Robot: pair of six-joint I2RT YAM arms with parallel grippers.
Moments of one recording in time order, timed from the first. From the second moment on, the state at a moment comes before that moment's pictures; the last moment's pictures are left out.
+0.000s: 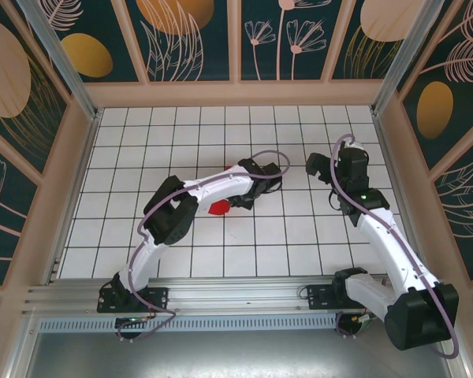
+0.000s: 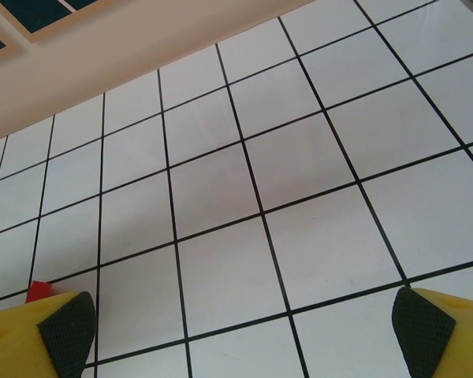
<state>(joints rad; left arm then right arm) -0.91 2.26 1.83 -1.19 -0.44 -0.63 0.21 1.01 0.79 -0.35 0.13 0.45</state>
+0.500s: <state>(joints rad) -0.83 2.29 1.91 -1.06 -0.14 -0.50 0.21 1.08 0.78 -0.35 0.04 0.45</state>
